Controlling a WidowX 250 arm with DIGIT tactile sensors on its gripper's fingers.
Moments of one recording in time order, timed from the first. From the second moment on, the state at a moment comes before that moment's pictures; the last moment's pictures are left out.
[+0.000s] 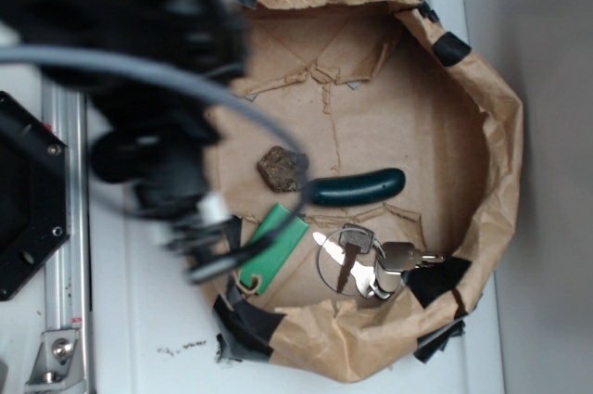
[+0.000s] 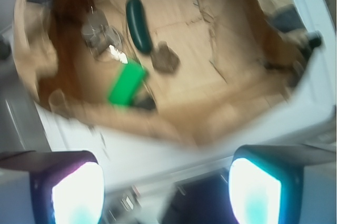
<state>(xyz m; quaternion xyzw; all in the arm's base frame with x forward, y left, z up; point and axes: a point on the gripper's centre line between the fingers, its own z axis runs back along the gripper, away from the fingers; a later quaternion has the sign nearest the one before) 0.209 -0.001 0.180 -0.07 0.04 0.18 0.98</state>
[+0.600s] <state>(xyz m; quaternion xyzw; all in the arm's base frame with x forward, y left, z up) 0.232 -0.024 0.082 -0.06 0.06 0.33 0.94</state>
